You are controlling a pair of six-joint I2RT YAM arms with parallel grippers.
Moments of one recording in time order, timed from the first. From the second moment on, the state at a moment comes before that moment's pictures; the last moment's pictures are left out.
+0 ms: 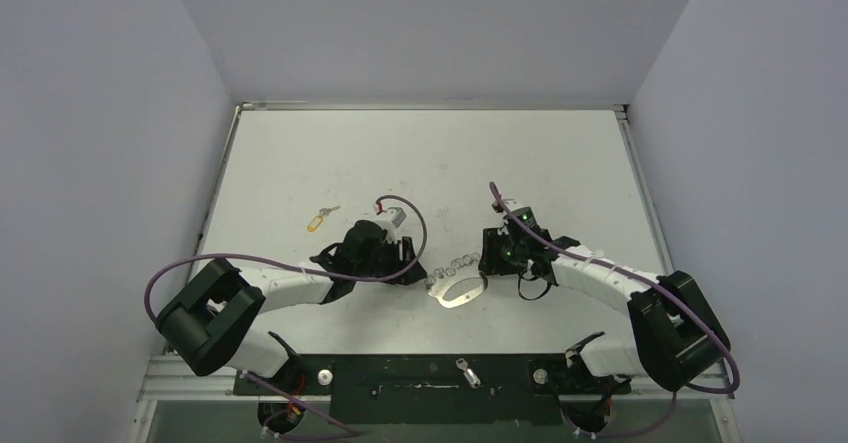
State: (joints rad) left arm -0.73 1.43 0.49 0.29 0.22 -0.64; right arm 0.52 1.32 0.60 -0.20 -0.09 0.38
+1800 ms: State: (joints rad) left arm -0.81 1.15 0.33 0.48 0.20 -0.13; right arm 0.60 1.48 0.53 0.24 -0.42 -0.05
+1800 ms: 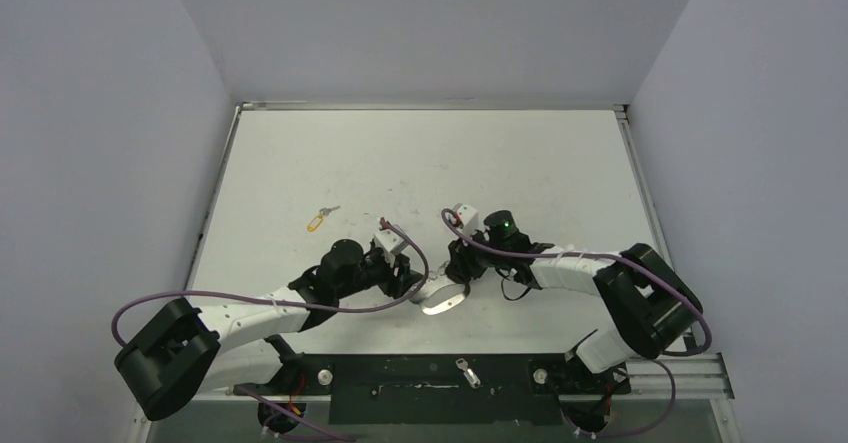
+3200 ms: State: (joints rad) left arm -0.97 1.55 0.48 0.60 0.38 0.69; right arm 0.57 1.15 0.27 0.56 -0.43 0.30
